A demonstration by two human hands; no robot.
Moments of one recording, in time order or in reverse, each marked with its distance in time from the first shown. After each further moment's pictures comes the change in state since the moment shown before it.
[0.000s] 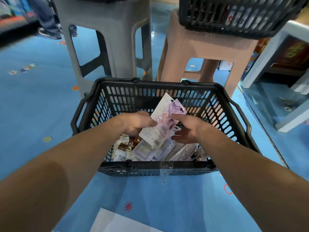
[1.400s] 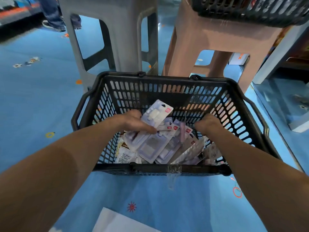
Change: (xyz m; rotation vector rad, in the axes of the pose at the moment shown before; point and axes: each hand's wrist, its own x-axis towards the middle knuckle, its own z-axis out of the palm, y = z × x) left_hand 0.021 -0.033 -0.049 0.740 0.229 0.021; right_hand 0.049 0.005 -0.034 -0.818 0.383 -0.217
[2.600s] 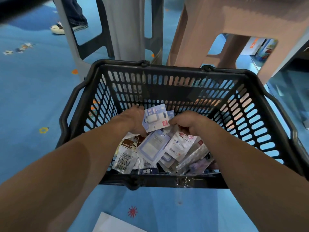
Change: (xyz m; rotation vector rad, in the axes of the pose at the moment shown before) left_hand 0.042 -0.014 0.022 0.407 0.154 -0.029; right_hand 0.014 -0.060 0.057 0.370 -0.398 0.066
